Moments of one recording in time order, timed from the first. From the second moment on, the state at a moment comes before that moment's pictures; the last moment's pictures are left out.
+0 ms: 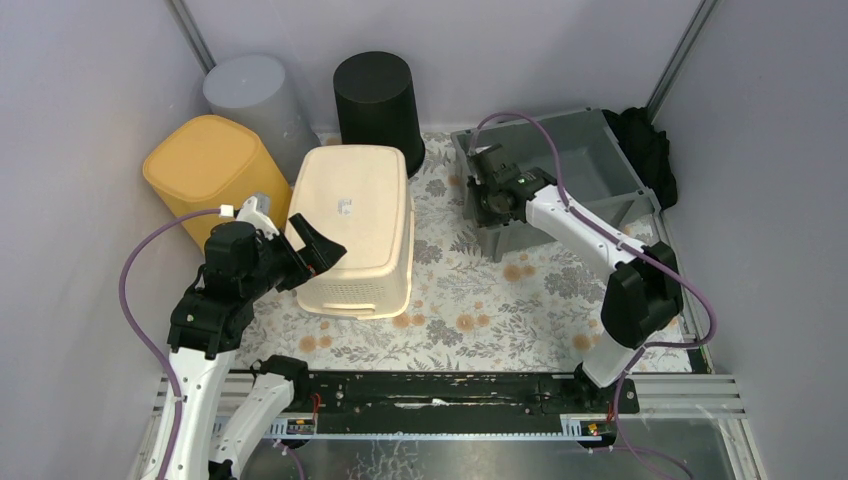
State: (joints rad) left arm -0.18 0.68 1.07 -0.94 0.22 -0.66; right arm 0.57 1.70 1.46 -0.75 0.14 0.29
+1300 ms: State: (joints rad) left arm -0.18 0.68 1.06 -0.94 0.24 -0.66; right arm 0.68 1.31 1.26 -1.00 0.09 0.49
